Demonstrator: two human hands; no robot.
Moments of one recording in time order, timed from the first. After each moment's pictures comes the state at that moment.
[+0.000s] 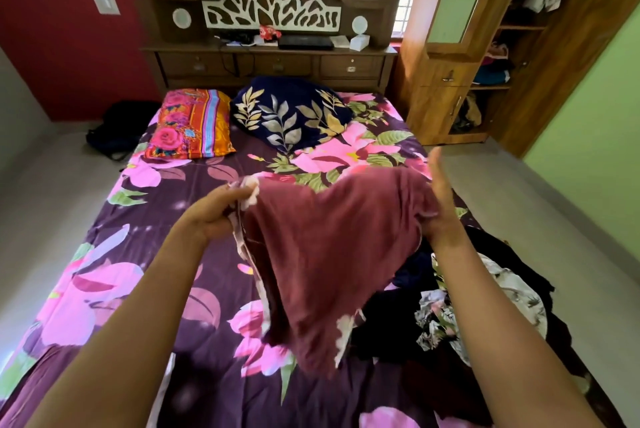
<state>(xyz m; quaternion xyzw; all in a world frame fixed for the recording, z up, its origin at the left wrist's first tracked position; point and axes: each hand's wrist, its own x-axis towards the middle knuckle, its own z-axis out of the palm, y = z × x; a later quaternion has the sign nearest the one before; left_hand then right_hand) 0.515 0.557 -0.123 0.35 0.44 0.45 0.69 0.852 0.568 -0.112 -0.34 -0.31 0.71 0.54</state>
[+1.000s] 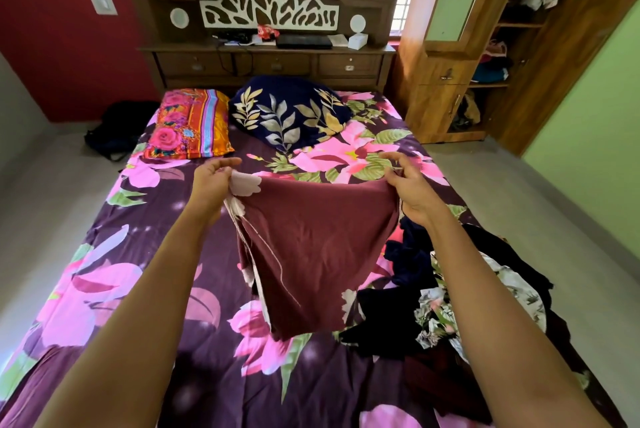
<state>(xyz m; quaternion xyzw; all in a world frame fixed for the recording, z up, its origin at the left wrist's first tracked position) 0.518 0.586 -0.119 0.43 0.60 0.55 0.39 0.837 0.588 -0.111 -0.56 -0.51 0.47 0.46</state>
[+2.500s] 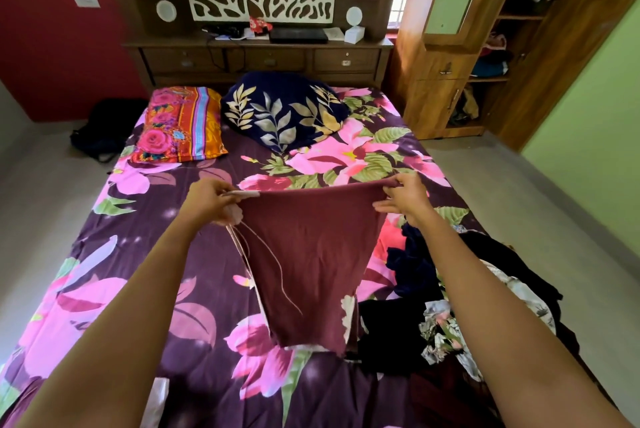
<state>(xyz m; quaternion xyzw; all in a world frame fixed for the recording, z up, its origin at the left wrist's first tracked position) 0.481 0.642 -0.143 0.64 0.67 0.27 0.25 0.835 0.651 -0.132 -0.68 -0.46 0.43 0.38</state>
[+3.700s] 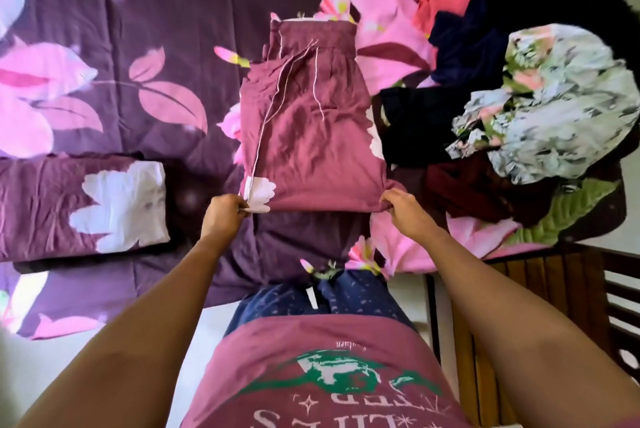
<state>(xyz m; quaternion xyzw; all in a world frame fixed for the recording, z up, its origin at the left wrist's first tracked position) 0.501 0.391 -0.459 0.56 0.74 0.00 0.37 0.856 0.398 -0.467 -0.63 -0.67 0.39 -0.02</state>
